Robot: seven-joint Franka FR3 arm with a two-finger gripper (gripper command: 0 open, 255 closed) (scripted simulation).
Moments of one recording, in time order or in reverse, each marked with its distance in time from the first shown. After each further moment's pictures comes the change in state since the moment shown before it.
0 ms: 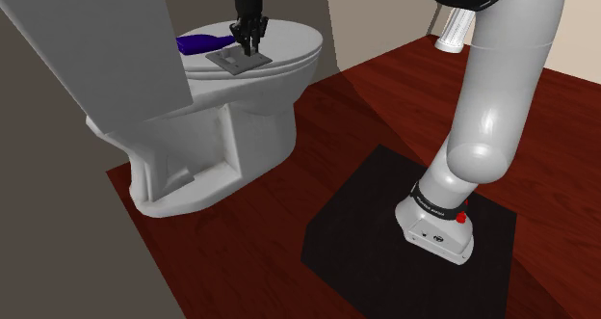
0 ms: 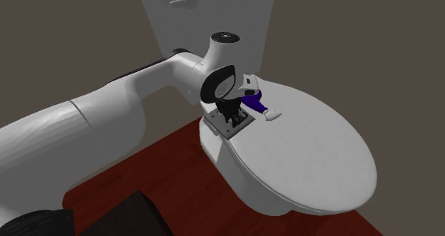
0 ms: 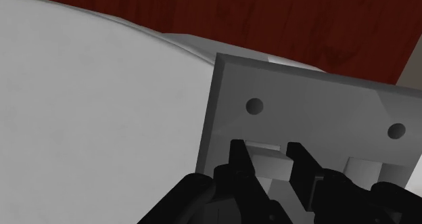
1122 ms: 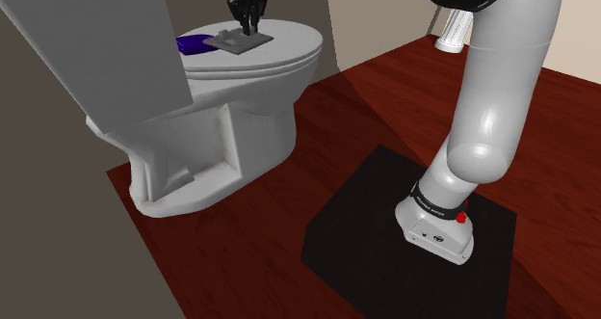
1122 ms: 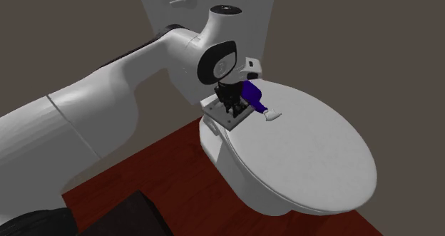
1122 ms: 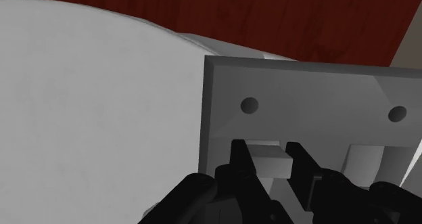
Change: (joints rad) arm 0.003 0.014 0.001 0.176 0.001 -0.163 -0.009
